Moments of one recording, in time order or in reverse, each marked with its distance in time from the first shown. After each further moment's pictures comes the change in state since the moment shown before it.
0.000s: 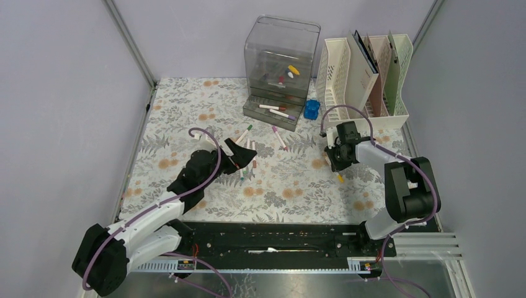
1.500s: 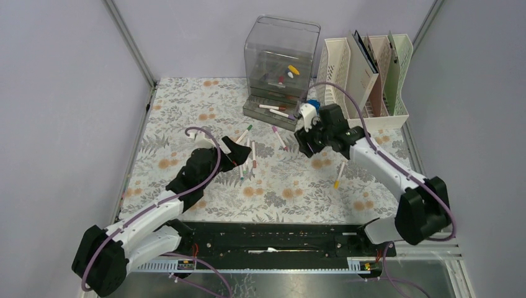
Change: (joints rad) left arm 0.000 -0.016 0.032 -0.086 -0.159 0.073; right arm 0.268 -0.126 0.290 0.008 -0.126 0.016
